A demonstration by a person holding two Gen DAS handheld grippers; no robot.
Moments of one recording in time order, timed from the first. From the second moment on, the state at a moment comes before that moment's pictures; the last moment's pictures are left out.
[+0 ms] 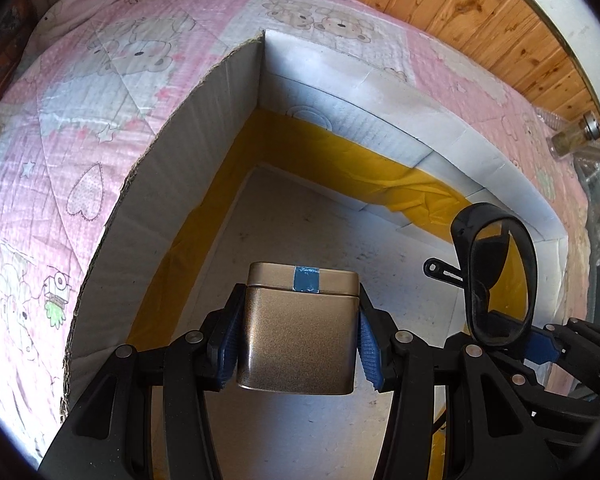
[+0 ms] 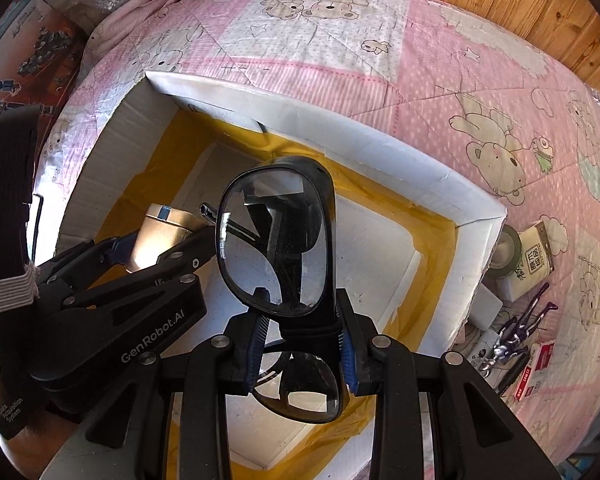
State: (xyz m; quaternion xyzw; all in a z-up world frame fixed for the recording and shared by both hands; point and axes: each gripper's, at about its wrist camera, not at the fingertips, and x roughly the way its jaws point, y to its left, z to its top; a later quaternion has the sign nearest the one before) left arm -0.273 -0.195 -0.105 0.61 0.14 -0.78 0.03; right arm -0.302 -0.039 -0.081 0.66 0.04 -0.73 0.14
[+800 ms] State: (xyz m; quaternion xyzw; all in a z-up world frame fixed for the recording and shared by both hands) left arm -0.274 -0.199 -0.105 0.61 0.16 -0.78 0.03; right arm -0.300 -0.031 -0.073 0.65 0.05 -0.74 0.13
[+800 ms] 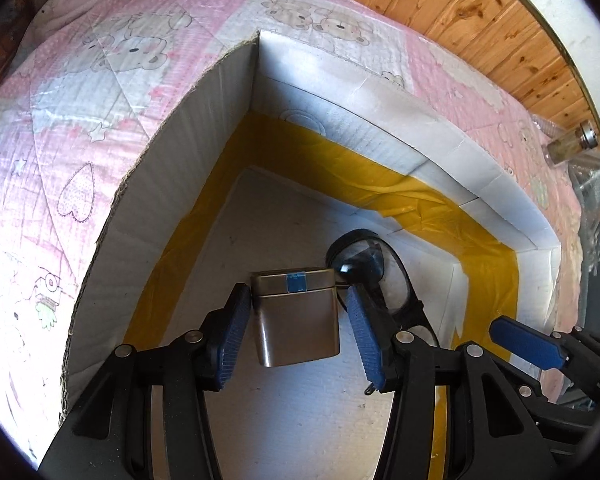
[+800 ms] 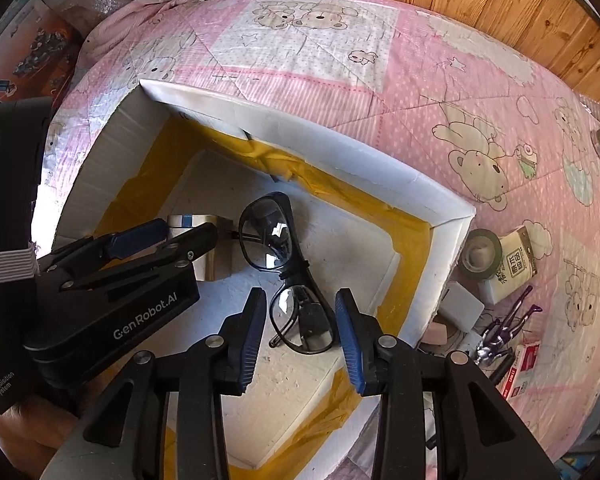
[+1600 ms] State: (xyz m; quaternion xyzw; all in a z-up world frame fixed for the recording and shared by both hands) left arm -0.193 -0.161 -0.024 0.54 0.09 -0.83 0.05; right arm -0.208 -0.004 -0.013 0.52 0.05 -0.81 0.27
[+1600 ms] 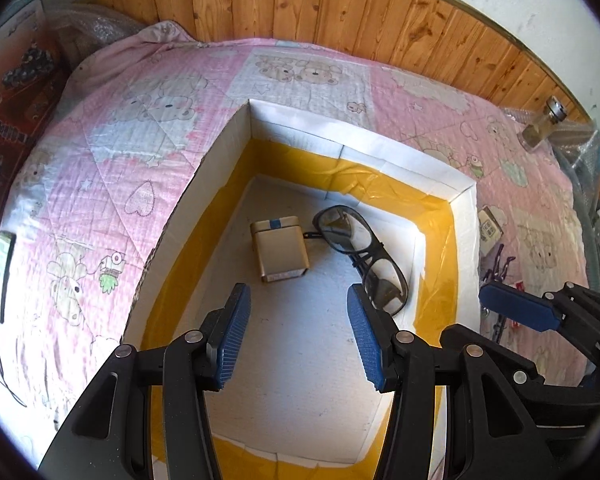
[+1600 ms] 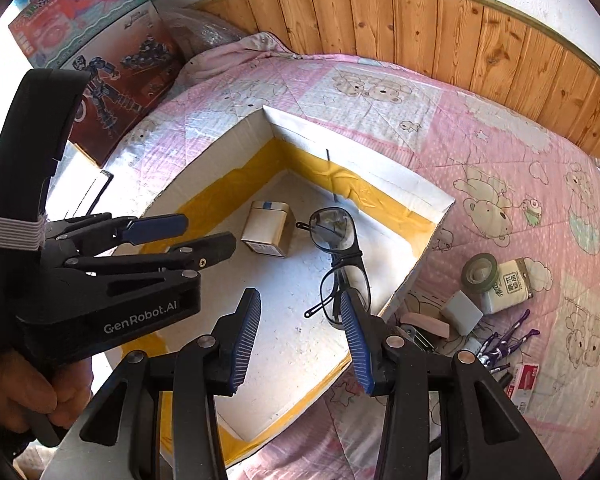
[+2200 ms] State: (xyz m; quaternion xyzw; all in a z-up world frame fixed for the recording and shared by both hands) left arm -0.126 -0.125 0.022 0.49 0.08 -0.87 0.03; right arm -0.141 0.037 0.016 0.41 0.00 -0.85 0.33
